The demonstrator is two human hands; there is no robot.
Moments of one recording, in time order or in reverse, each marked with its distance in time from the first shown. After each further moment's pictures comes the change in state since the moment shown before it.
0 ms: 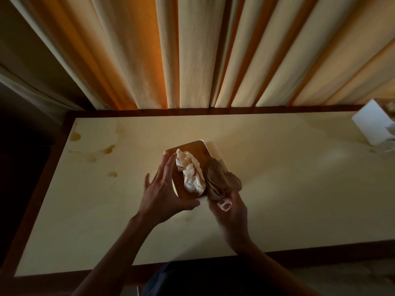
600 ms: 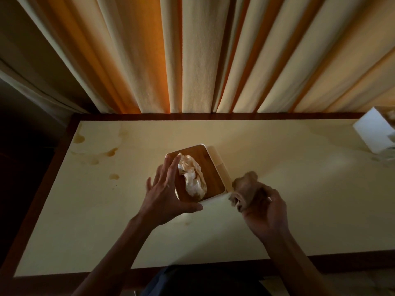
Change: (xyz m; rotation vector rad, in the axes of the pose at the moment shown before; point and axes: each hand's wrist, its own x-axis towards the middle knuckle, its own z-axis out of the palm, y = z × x) left_hand 0.003 0.000 0.000 -0.038 -0.028 0.007; right_hand 0.039 -0.021 -0.069 1.312 -0.072 0.611
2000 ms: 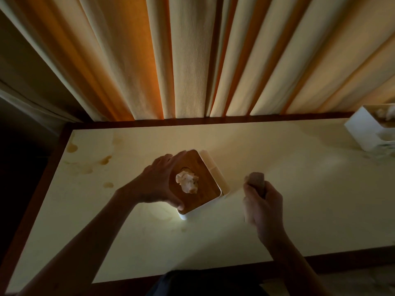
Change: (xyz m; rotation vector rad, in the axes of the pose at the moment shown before) left_hand 0.052 0.009 -0.049 0.198 -0.362 0.141; right_hand -0.001 -0.004 0.007 -0.933 0.243 -0.470
